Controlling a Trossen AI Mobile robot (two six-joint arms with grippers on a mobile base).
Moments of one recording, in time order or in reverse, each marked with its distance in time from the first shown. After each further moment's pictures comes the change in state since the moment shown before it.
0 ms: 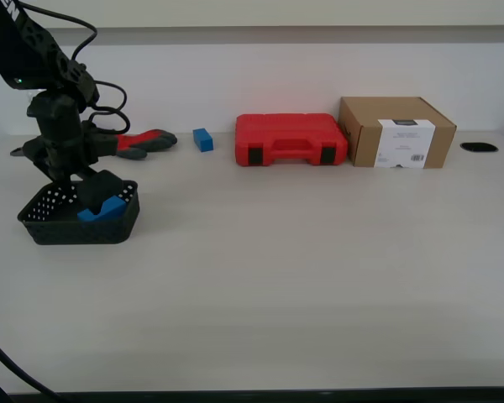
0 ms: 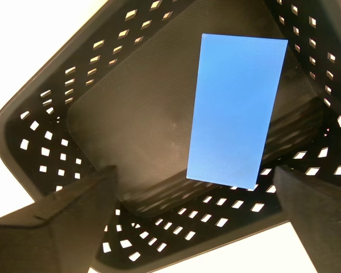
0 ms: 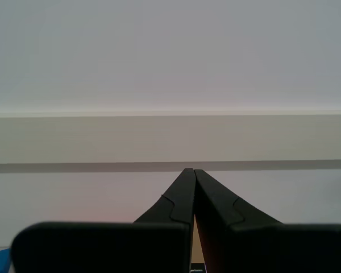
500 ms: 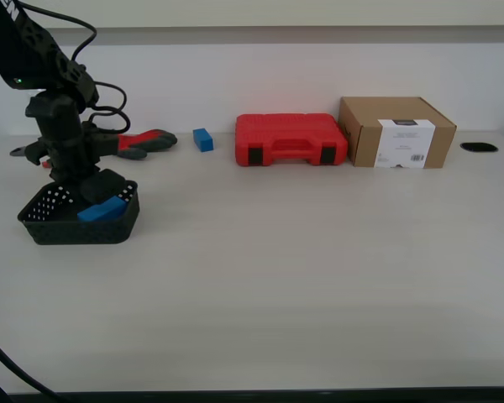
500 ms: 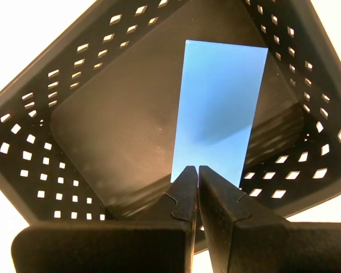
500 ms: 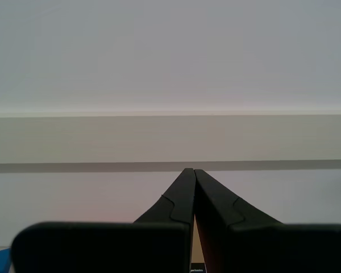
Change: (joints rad) arm 0 0.000 0.000 0.000 0.000 0.000 0.000; arm 1 0.000 0.000 0.000 -0.013 0.049 -0.020
